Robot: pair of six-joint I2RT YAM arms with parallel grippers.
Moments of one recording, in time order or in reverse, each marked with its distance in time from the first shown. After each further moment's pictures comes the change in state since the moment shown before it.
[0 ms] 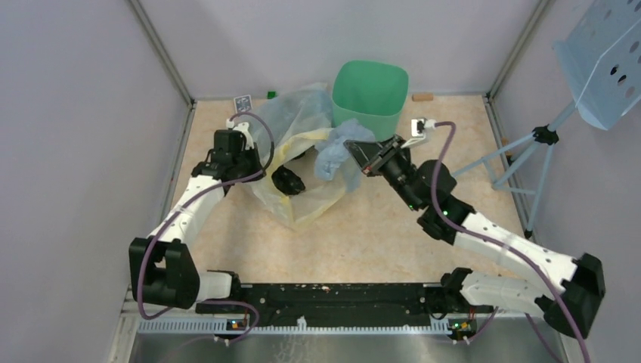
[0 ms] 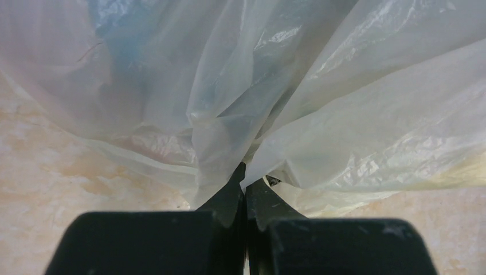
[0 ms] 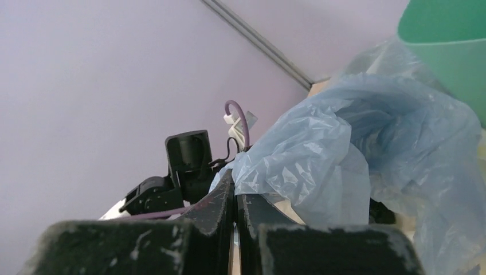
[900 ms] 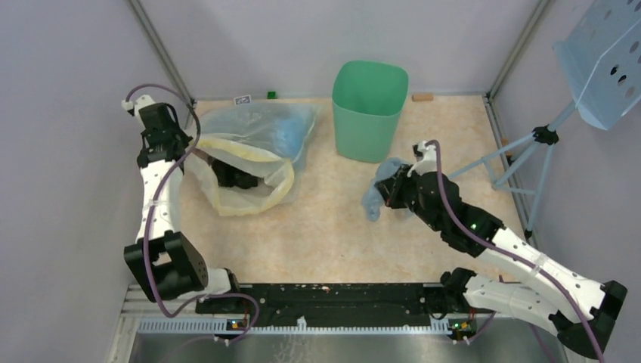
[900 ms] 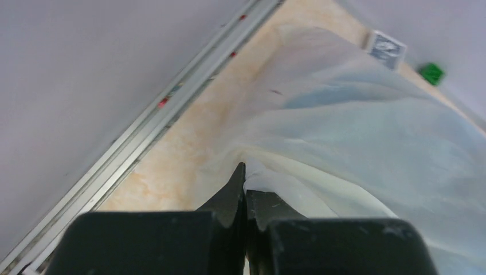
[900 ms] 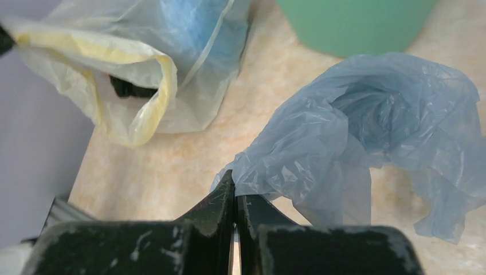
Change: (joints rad) left arm 0.424 0.104 0.283 0.040 -0.379 -0.102; right arm -0.006 -0.301 -0.009 -0.812 0.180 -0.219
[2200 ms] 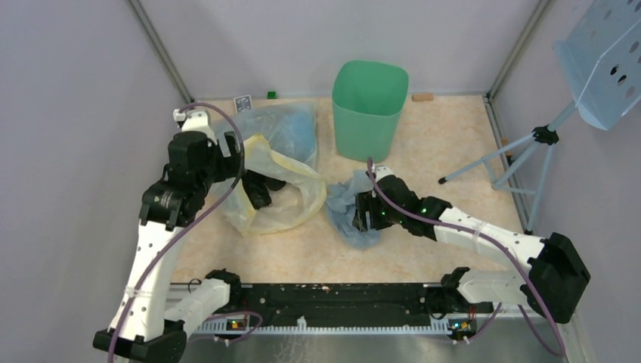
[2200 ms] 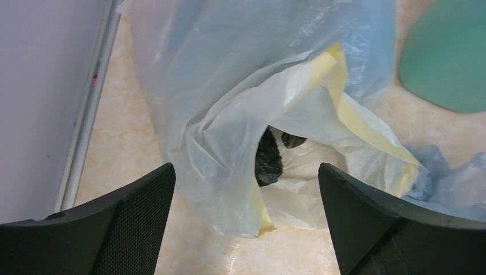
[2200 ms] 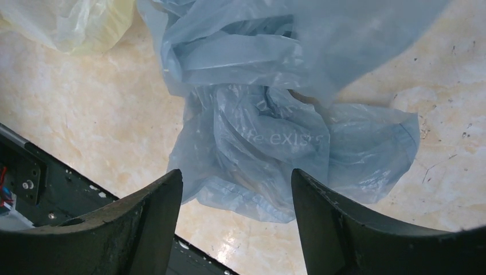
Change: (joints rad) left arm -0.519 -0.442 0.028 -0.465 -0.055 0.112; right arm -0.025 0.383 -0.084 -0.026 -0.357 -0.113
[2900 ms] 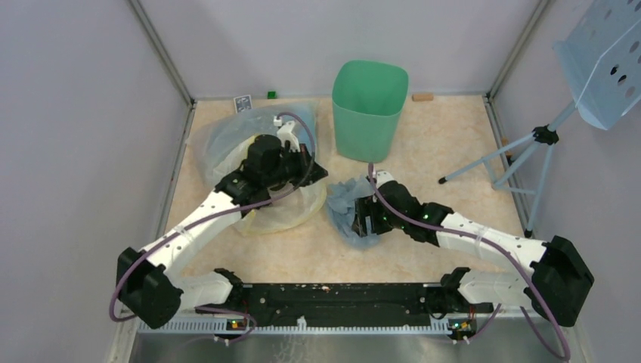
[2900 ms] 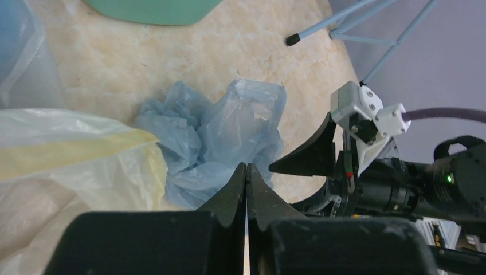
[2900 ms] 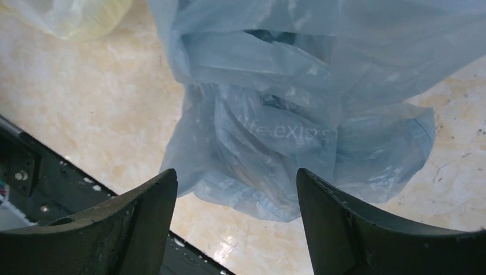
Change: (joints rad) left arm -0.311 0.207 -0.309 0.658 0.620 -0.325; right arm 0.015 -0.043 -0.048 0.051 -0.016 -0.010
